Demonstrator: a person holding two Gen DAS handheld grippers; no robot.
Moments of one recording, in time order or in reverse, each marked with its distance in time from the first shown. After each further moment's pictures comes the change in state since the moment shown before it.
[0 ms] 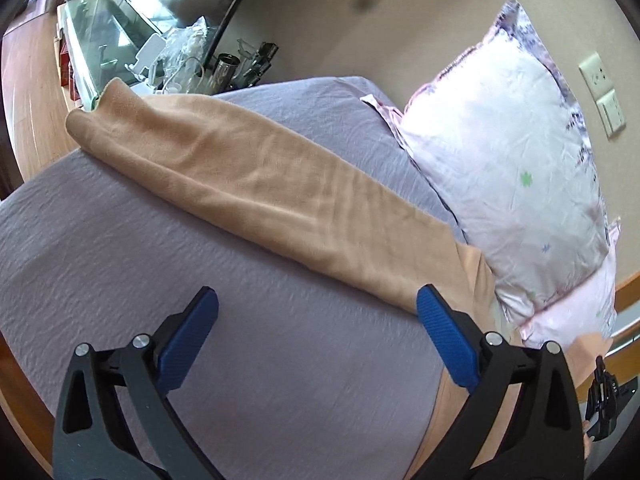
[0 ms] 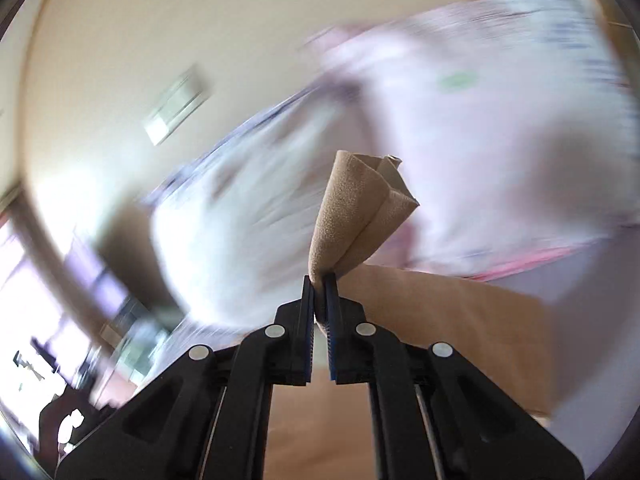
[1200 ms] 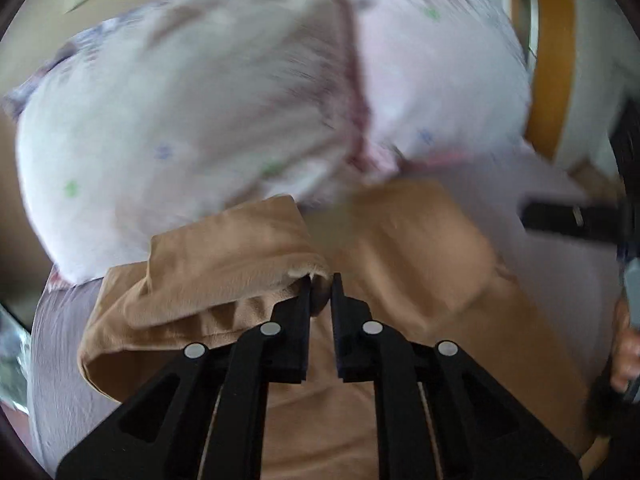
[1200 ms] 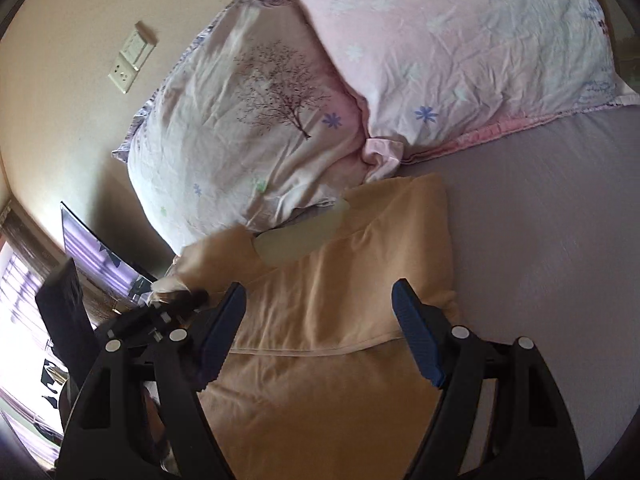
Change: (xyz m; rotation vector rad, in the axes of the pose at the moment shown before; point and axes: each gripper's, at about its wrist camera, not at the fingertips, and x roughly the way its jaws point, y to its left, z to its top) left arm 0.065 -0.356 -0.248 1.237 0.029 -0.111; right arm 0.002 -0.093 -0.069 0.192 0.193 -0.068
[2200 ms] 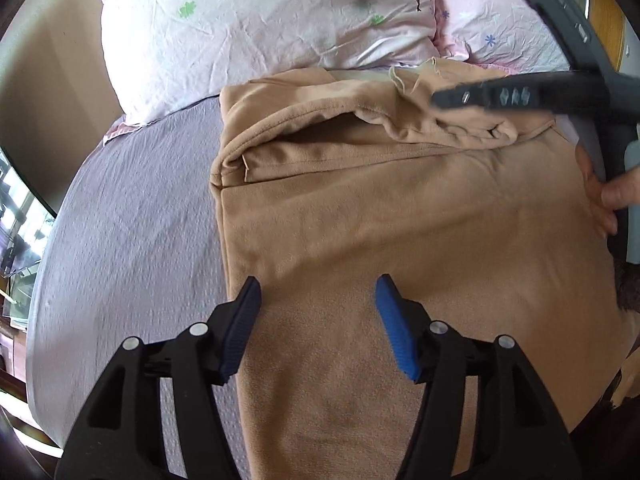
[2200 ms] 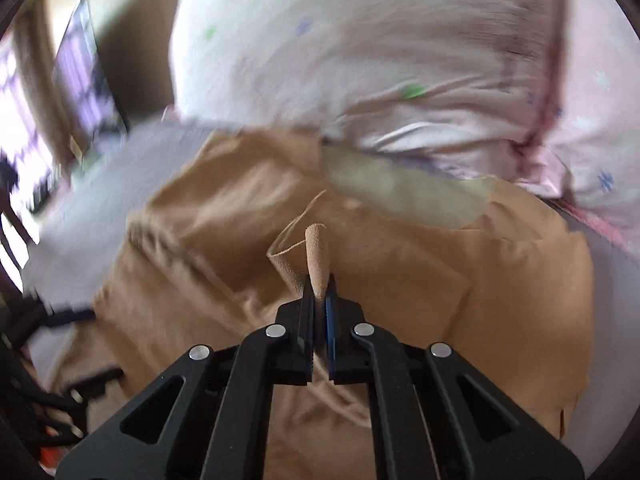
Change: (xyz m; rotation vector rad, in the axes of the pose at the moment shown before) left arm -0.045 0.090 -0.156 -0.204 0.183 0.126; right arm 0.131 0.126 -0.057 -0.529 0.163 -0.144
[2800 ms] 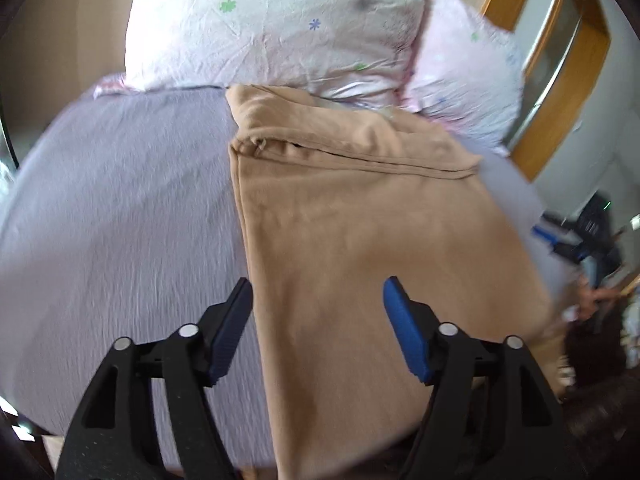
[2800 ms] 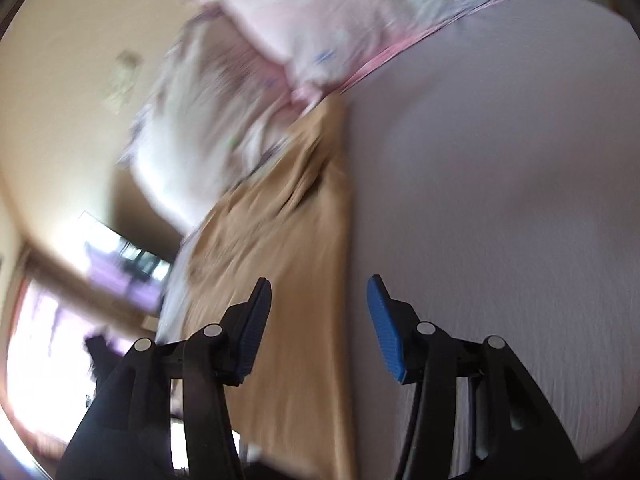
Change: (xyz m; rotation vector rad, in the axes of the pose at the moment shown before) left arm -0.070 0.069 -0.063 -0.189 -0.093 -0.399; right arm -0.186 -0.169 -0.203 0.634 -0.095 0.317
